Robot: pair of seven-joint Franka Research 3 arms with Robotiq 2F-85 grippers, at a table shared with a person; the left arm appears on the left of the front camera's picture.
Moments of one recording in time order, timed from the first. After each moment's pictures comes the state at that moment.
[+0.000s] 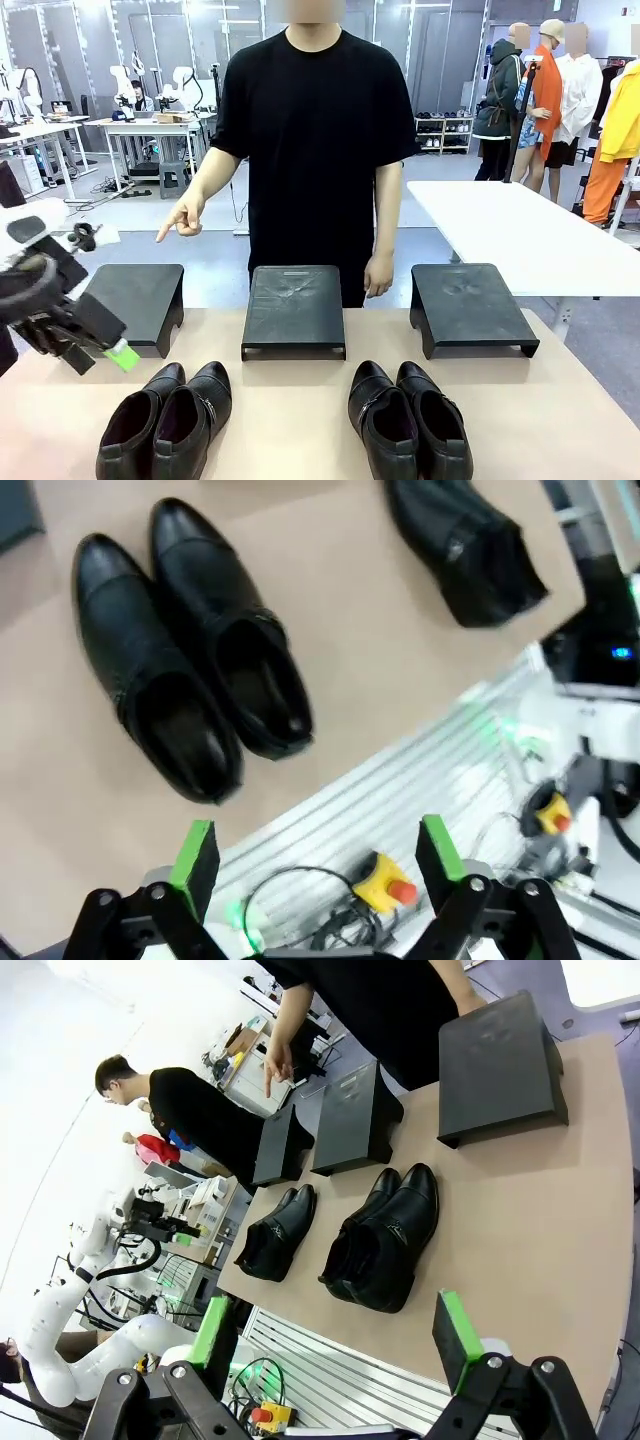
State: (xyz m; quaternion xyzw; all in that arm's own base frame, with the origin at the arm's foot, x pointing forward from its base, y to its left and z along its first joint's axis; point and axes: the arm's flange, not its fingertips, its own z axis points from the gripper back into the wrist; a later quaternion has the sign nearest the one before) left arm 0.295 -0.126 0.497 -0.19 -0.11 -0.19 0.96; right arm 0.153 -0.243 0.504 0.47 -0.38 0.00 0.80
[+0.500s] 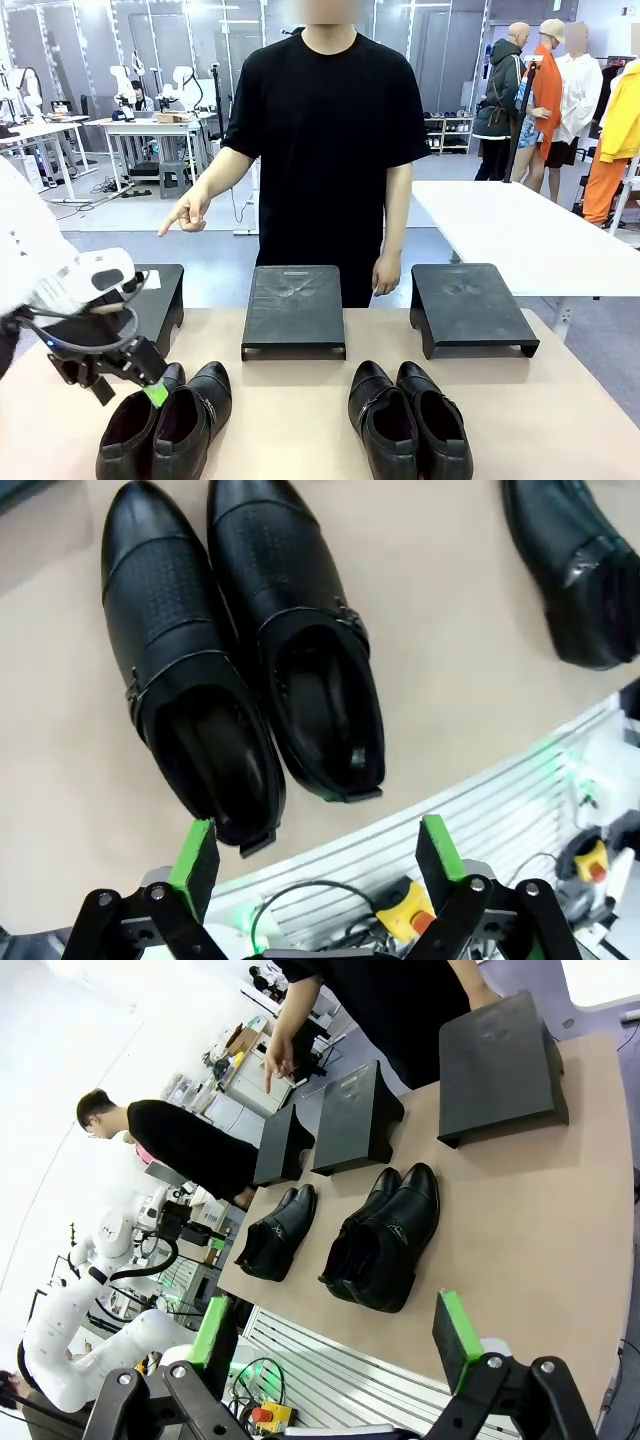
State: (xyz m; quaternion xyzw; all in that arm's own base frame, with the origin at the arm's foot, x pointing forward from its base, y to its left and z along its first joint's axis) left arm 0.316 -0.159 0.436 -0.13 -0.07 -0.14 0.98; right arm 0.153 -0.243 0.504 0.47 -0.38 0.00 0.79
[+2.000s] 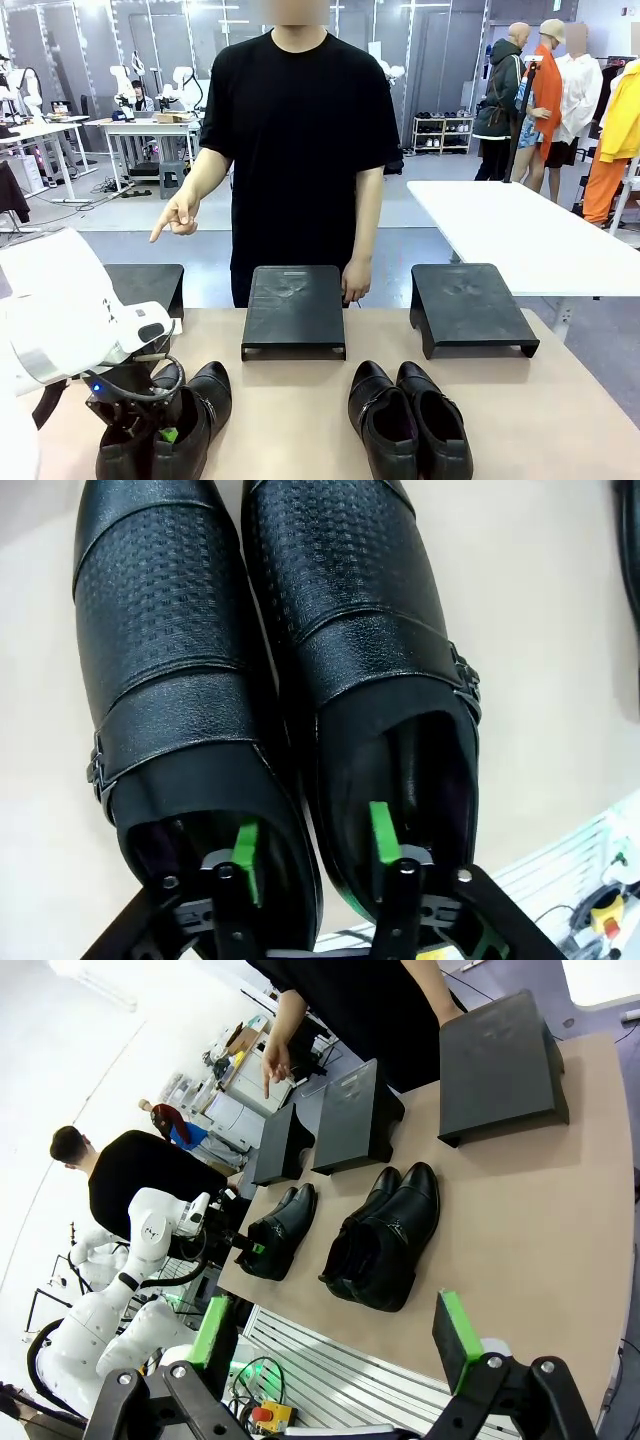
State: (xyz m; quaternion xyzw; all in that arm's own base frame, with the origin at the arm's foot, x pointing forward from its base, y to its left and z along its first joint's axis) left arm 0.341 -0.175 0.349 -0.09 -0.05 -0.10 0.99; right arm 0.153 -0.243 0.504 0.47 -0.38 0.00 0.80
